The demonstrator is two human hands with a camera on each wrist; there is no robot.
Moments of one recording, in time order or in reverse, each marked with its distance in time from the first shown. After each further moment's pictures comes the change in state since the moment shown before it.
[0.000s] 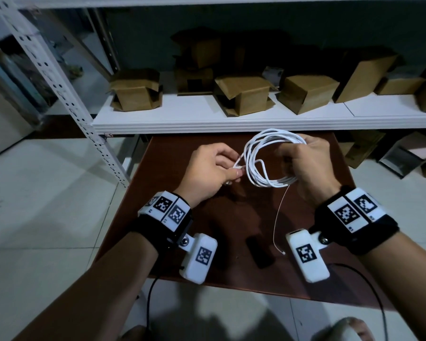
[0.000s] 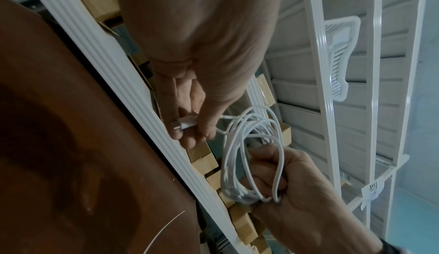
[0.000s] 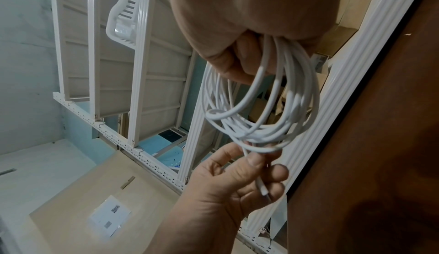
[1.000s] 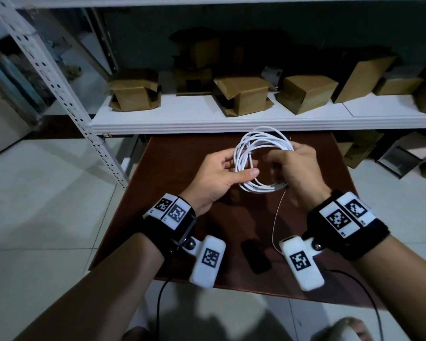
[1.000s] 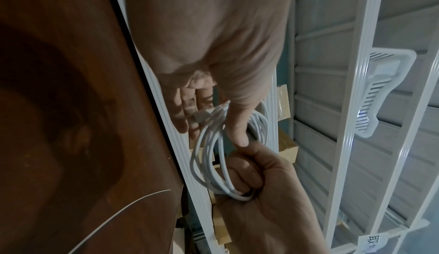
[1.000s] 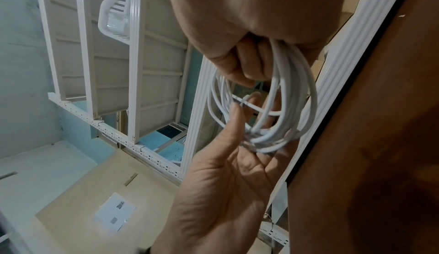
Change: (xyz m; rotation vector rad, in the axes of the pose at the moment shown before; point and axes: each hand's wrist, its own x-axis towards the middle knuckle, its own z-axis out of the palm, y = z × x) left_hand -0.010 0.001 0.019 -0.258 -0.108 -0.002; right_hand -0.017 0.003 0.008 0.041 -0.100 0.075
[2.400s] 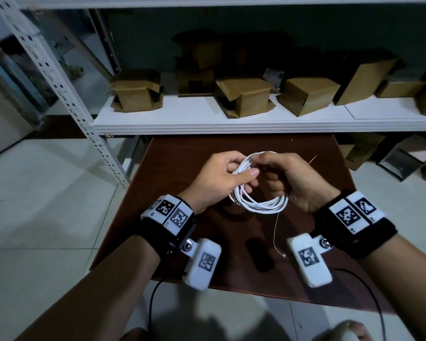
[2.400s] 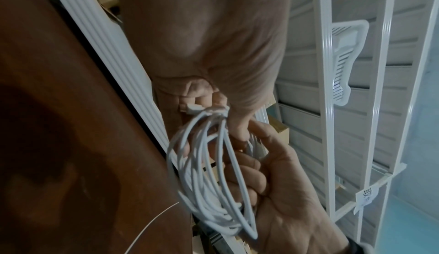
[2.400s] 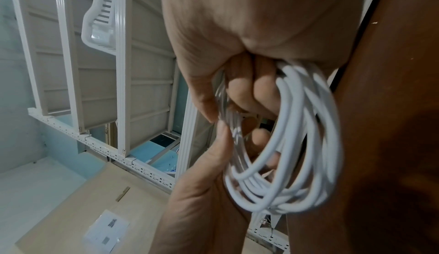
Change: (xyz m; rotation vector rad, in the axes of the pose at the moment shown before) left_hand -0.003 0.008 -0.004 0.181 -0.107 0.020; right_hand 0.007 0.001 -0.011 -0.120 -0.413 0.252
